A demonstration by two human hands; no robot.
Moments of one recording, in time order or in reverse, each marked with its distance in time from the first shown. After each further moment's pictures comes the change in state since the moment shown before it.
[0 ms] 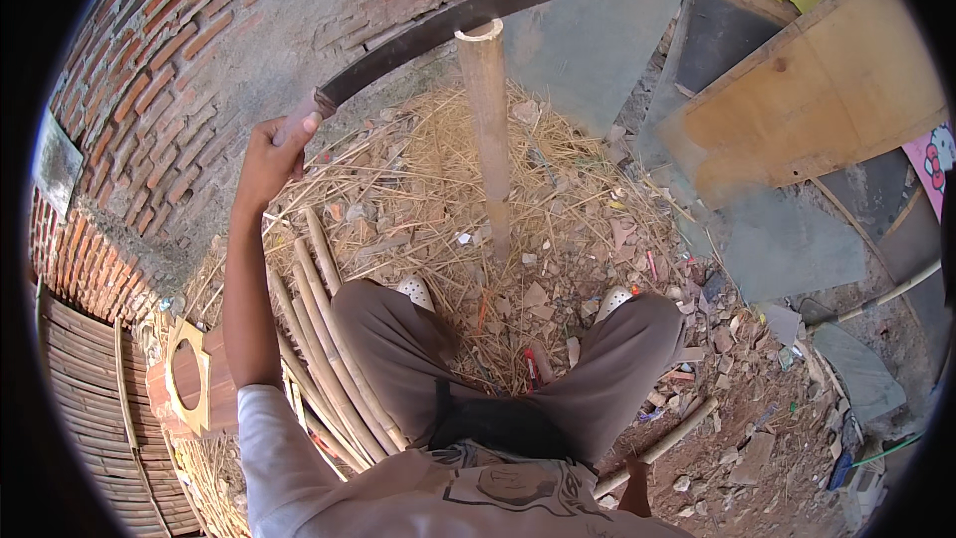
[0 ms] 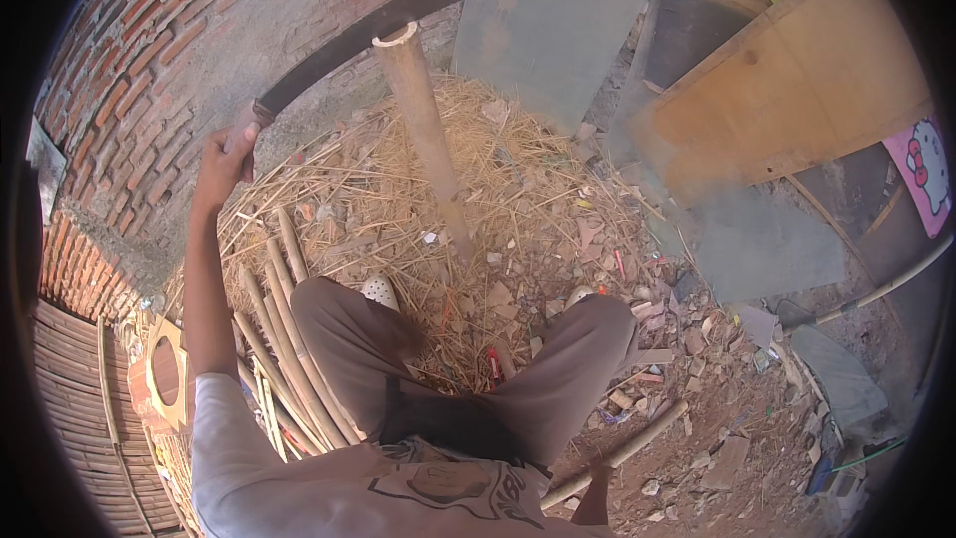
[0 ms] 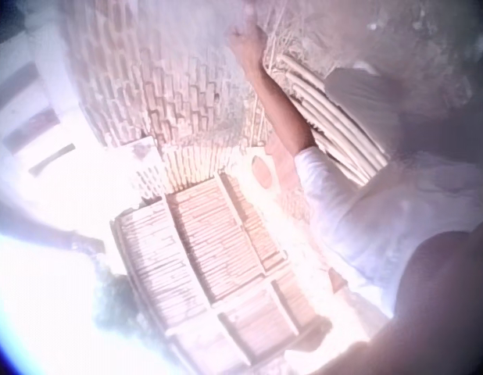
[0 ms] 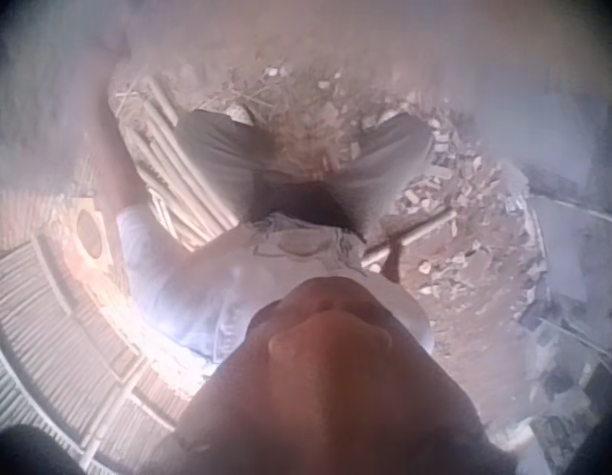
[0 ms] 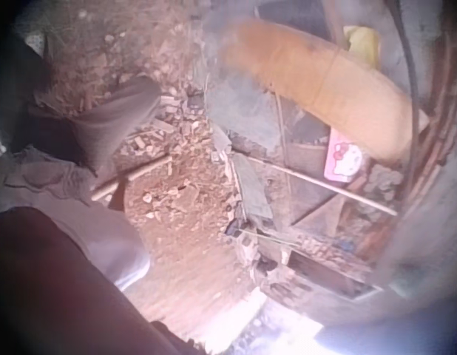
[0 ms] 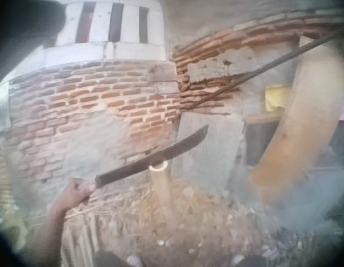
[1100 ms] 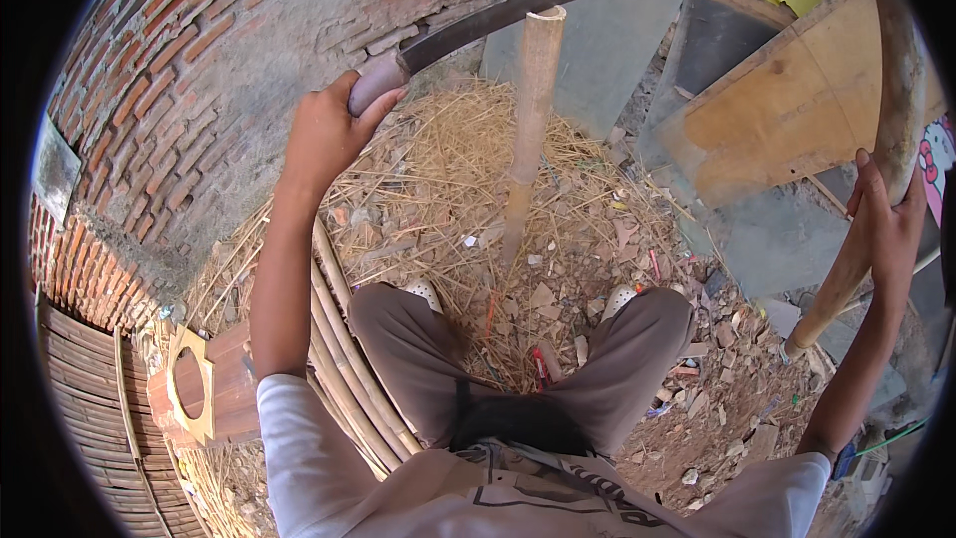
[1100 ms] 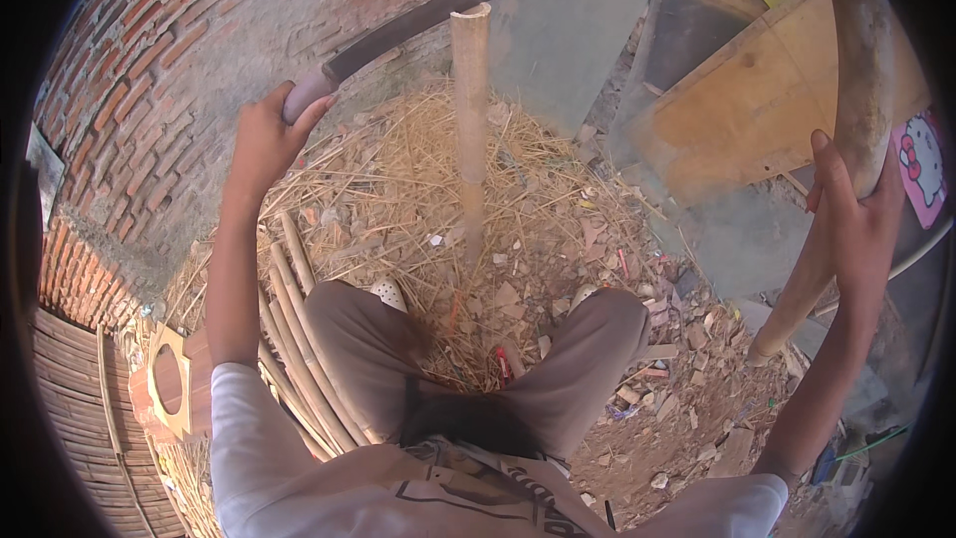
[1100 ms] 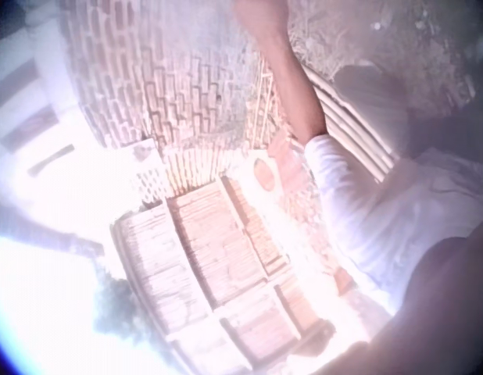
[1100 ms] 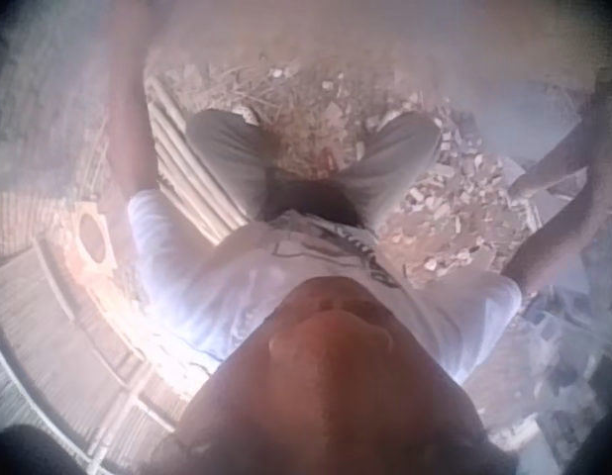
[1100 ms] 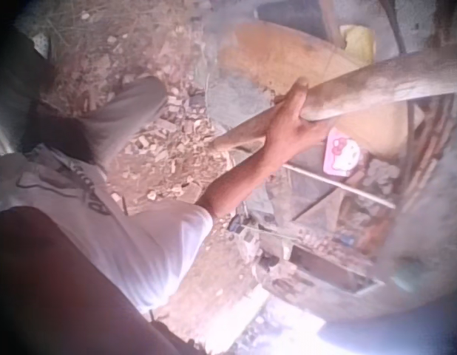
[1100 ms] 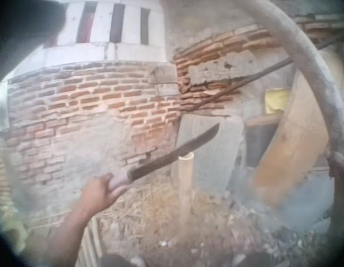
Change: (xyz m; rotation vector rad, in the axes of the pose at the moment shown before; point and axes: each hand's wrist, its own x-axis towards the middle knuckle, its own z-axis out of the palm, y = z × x) left_hand 0.014 0.065 0.035 0.447 0.158 0.304; right_hand -0.527 -0.360 -0.261 0.247 0.594 -1.615
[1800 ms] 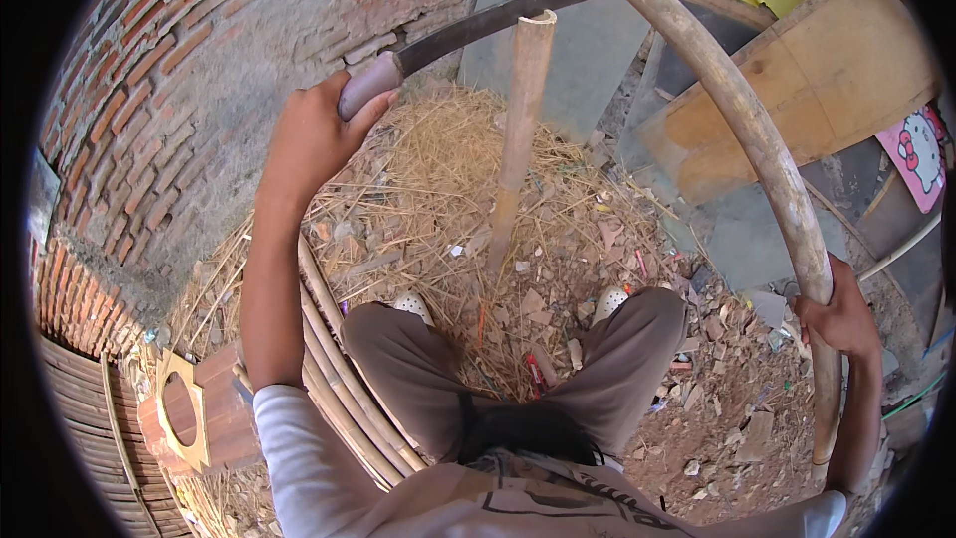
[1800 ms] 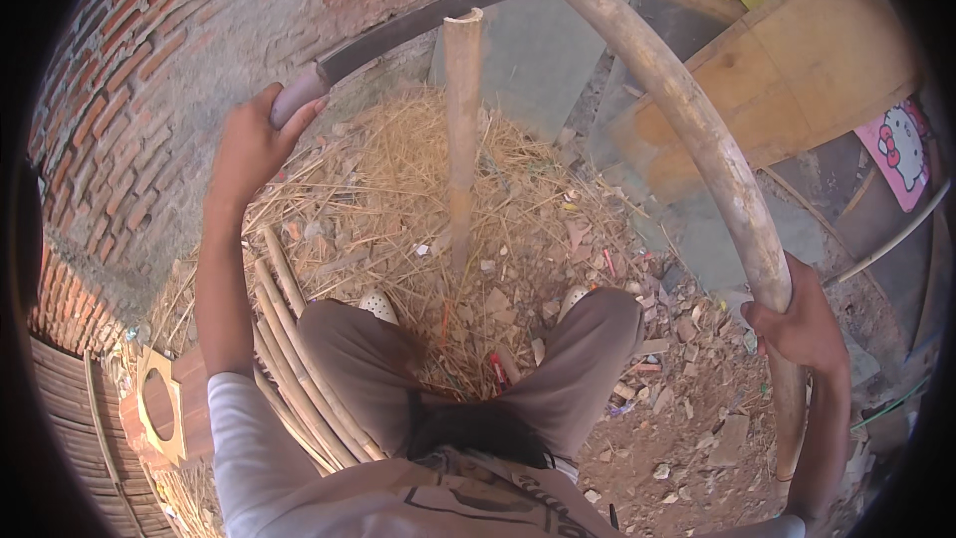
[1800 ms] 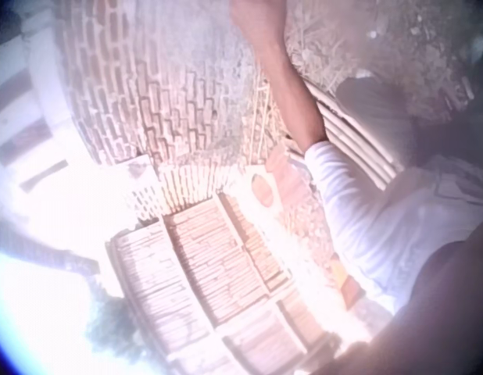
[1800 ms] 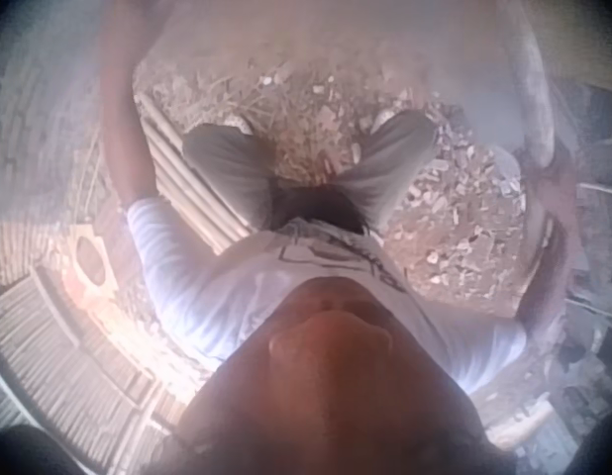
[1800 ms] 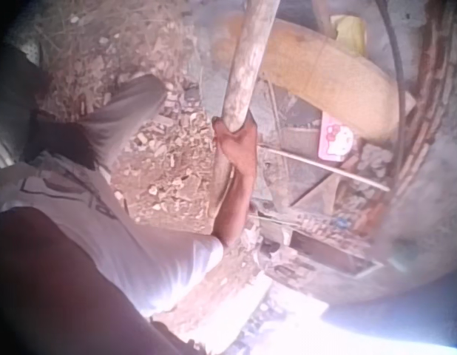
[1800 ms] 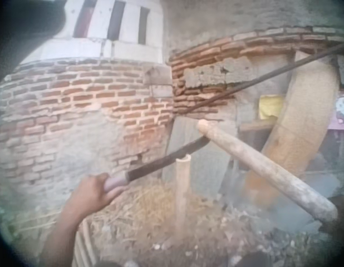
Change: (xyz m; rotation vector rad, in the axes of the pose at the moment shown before) left_hand 0.009 -0.009 -0.011 -0.031 -0.038 0.019; right_hand -0.073 -0.003 -0.014 -0.031 -0.508 0.258
